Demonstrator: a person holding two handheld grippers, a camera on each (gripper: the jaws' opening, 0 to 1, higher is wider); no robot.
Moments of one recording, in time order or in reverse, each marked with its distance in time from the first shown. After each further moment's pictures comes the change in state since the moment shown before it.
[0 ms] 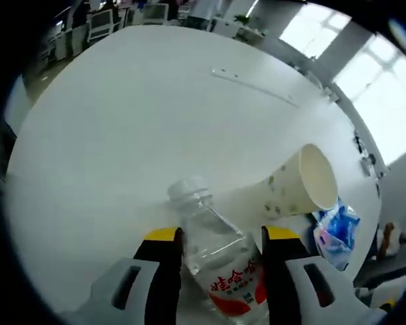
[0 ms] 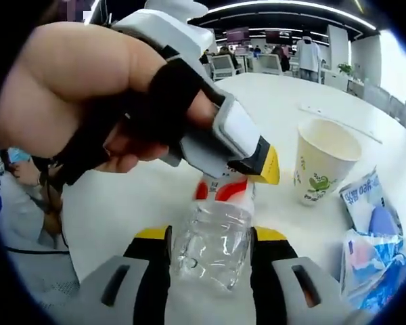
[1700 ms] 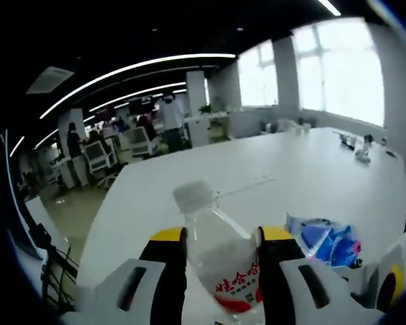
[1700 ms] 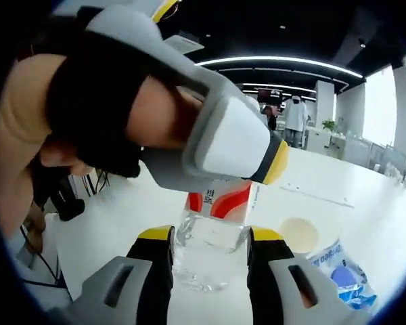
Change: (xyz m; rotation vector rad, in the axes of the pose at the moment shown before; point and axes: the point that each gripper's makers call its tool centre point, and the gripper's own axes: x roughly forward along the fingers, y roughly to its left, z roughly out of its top) left arm -0.143 -0.062 0.086 0.519 -0.635 0.110; right arm -0.048 0.013 0.103 -0.123 -0.371 -0.131
